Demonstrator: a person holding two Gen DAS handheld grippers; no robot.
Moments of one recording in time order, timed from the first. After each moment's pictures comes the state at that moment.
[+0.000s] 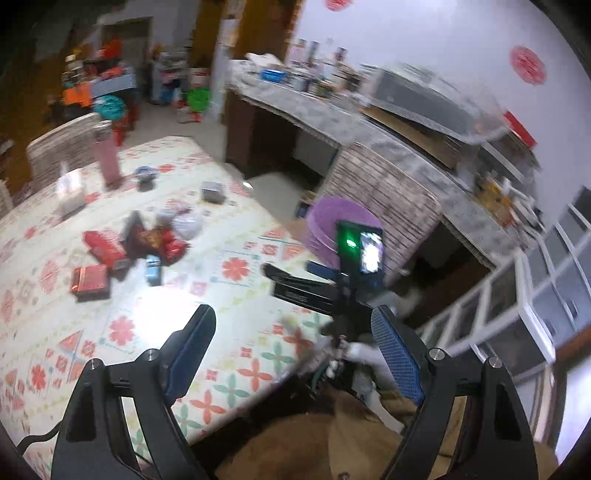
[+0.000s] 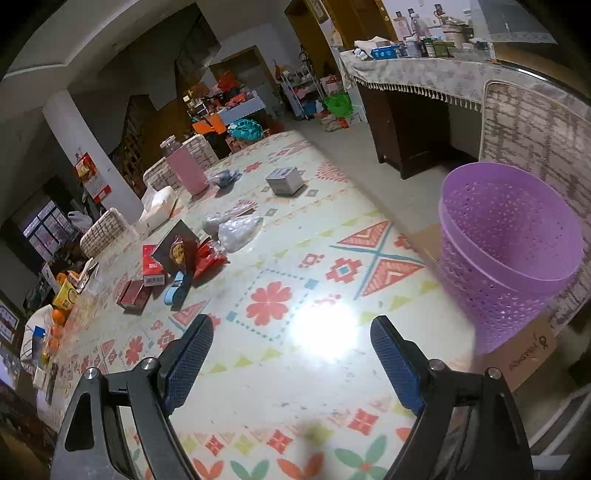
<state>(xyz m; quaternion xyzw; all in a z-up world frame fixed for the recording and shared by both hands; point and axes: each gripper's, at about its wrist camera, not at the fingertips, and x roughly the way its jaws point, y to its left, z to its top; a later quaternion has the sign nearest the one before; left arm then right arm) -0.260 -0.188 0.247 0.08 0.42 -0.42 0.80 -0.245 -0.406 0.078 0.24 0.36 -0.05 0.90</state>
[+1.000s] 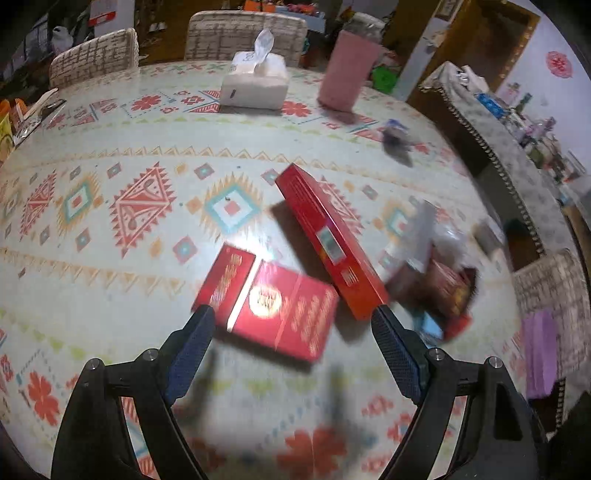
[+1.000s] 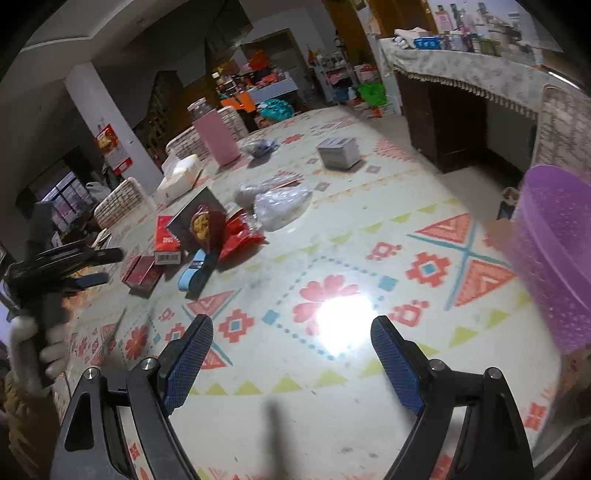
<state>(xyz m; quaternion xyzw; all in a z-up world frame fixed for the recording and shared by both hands) 0.036 -0.069 0.054 -0.06 0.52 -0.11 0.85 -0.183 -0.367 0.042 0.21 0.37 0.01 0.90</state>
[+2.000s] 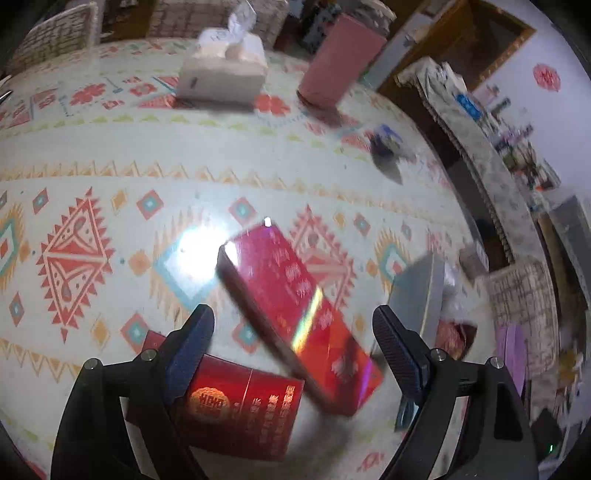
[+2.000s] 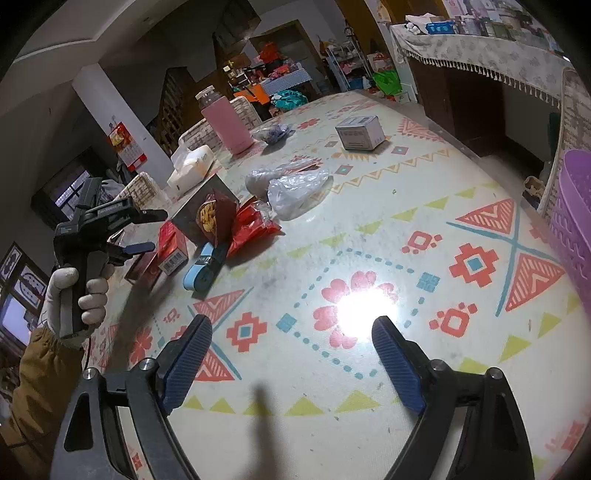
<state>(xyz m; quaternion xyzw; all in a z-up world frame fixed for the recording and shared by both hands) 0.105 -0.059 0.033 -0.11 0.55 -0.21 0.80 -0.163 -0.363 0.021 0.23 0.38 0.04 0.90</state>
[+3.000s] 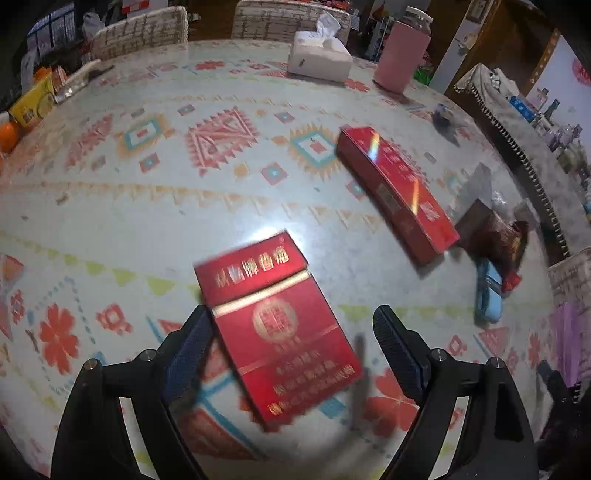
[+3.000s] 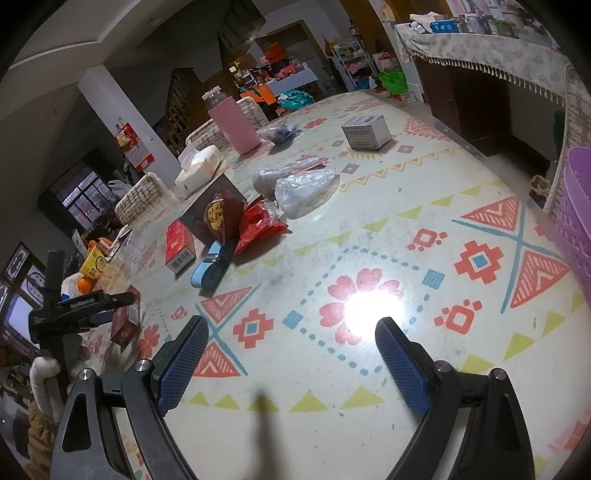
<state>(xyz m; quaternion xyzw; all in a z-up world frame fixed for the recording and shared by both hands) -0.021 -0.013 0.019 -0.08 0.53 -0.06 0.84 -0.165 -0.364 0.021 0.24 0.37 0.06 0.89</state>
